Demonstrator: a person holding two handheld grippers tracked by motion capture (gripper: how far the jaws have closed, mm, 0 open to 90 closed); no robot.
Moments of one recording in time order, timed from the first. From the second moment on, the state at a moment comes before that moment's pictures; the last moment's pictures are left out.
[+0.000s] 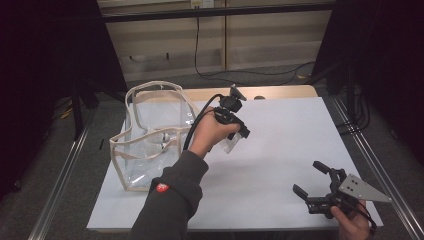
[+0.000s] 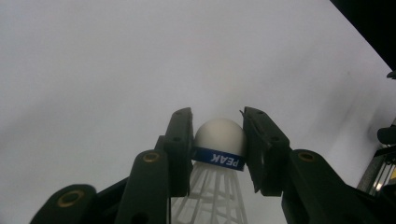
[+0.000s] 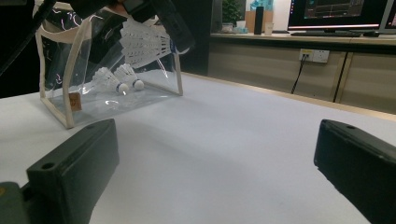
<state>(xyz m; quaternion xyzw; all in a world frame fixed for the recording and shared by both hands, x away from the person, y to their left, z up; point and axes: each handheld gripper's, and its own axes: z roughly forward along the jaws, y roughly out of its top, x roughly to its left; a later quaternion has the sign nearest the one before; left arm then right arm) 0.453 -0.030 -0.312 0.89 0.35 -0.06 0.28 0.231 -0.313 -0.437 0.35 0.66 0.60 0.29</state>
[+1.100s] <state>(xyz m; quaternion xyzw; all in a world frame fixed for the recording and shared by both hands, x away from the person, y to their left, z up) 0.451 -0.015 -0.261 0.89 0.35 -0.06 0.29 0.232 -0.313 -0.437 0.34 0.66 0.60 0.29</state>
